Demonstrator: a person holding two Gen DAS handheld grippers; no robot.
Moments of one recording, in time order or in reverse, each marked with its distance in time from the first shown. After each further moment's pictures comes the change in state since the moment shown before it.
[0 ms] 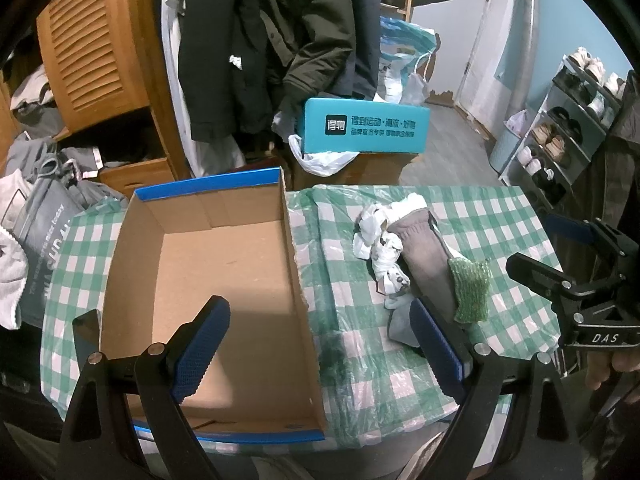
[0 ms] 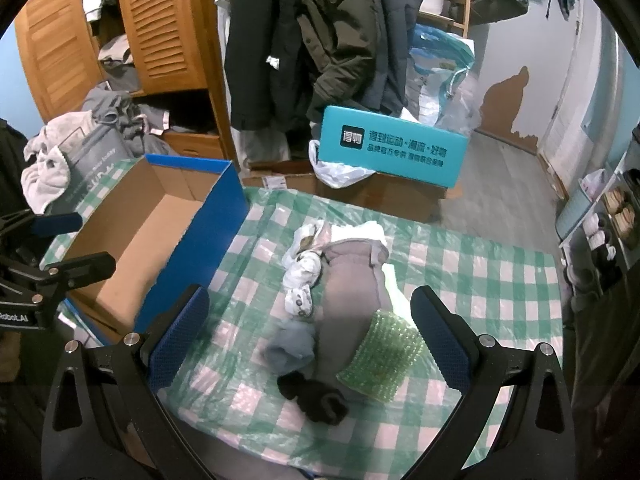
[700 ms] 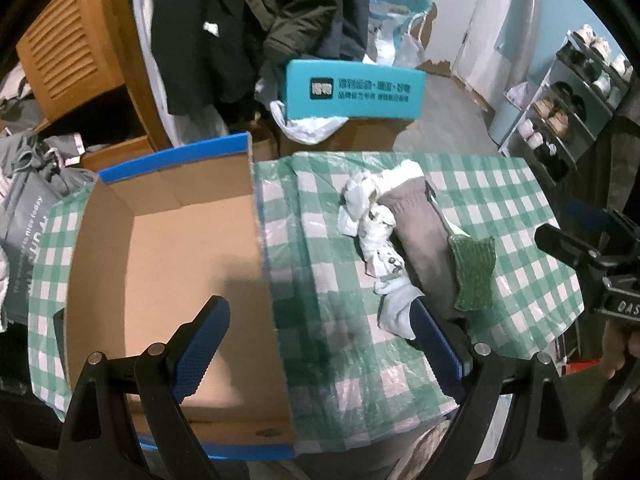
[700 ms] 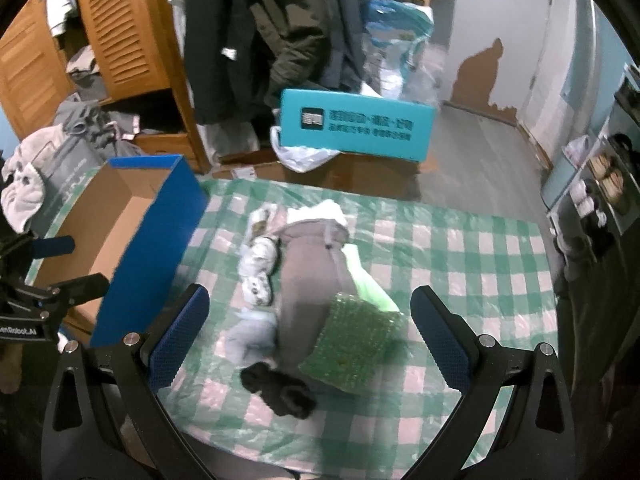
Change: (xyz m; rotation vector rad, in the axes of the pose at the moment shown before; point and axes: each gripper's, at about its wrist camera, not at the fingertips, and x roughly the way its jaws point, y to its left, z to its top) left arm 0.049 -0.024 0.000 0.018 0.137 -0.017; right arm 0.017 -0.045 -0.003 0.102 0.051 -0.057
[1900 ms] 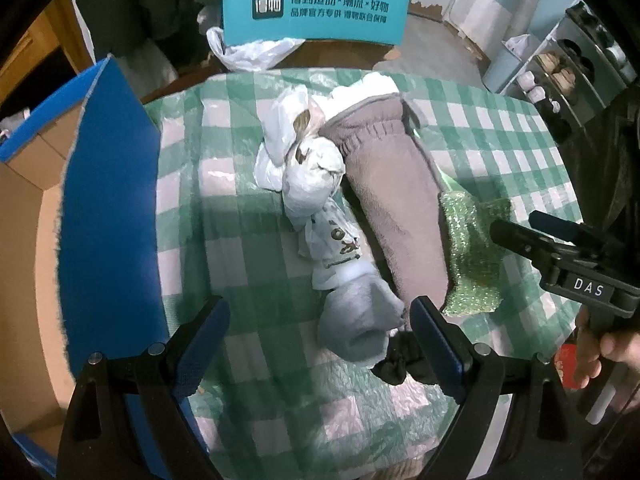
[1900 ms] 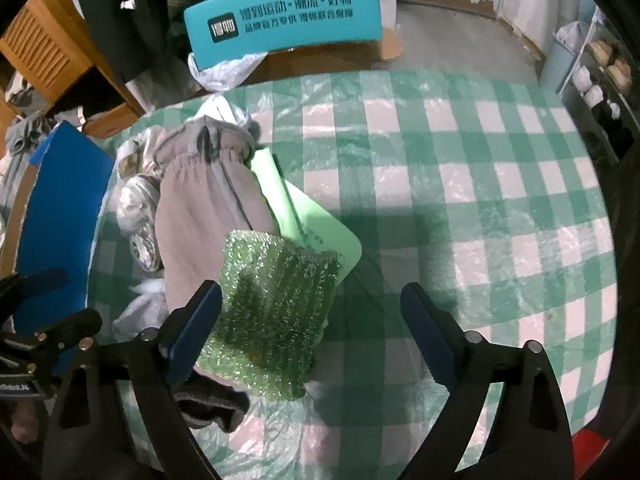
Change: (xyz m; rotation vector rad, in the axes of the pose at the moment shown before) left arm 0.118 -0.055 0.011 0.015 0.229 -0.057; right arm 0.114 -0.093 -0.051 0.227 0.251 0.043
